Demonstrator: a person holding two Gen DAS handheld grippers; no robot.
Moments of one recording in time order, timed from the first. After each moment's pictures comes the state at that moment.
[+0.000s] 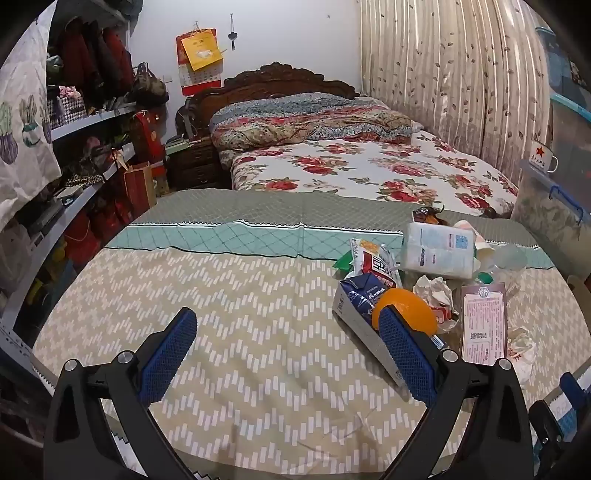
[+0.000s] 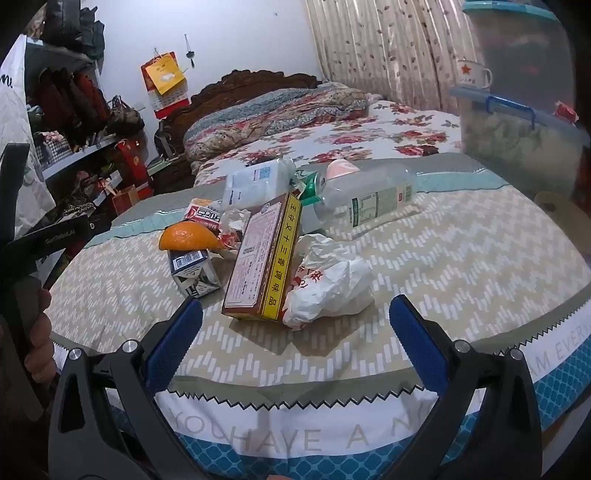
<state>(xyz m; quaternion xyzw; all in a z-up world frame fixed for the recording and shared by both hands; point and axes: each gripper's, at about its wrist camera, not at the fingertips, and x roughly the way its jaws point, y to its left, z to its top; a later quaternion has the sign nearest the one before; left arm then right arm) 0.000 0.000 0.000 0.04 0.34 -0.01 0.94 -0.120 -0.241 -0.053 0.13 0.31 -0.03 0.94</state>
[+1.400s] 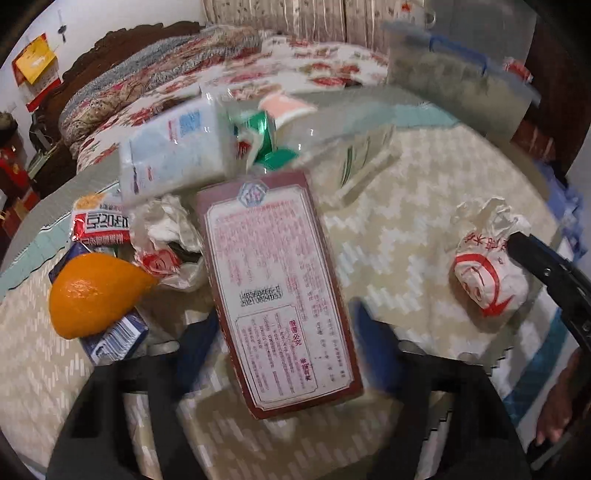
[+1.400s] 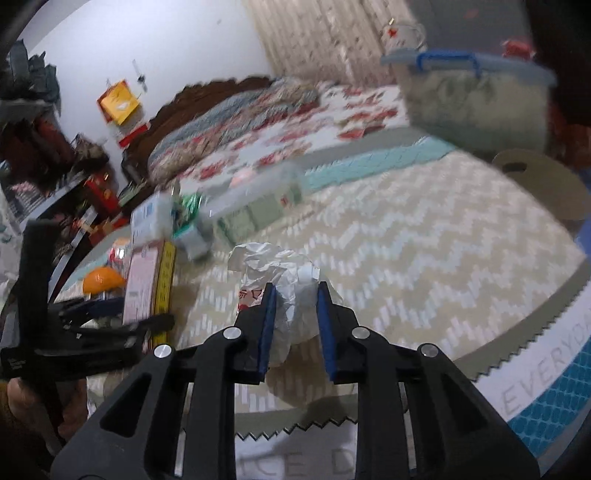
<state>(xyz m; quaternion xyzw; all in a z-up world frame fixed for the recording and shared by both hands) 0.026 -0.197 -0.094 0.16 0.47 -0.24 0.83 -0.111 -0.373 -0.083 0.21 0.32 -0.06 0.92</state>
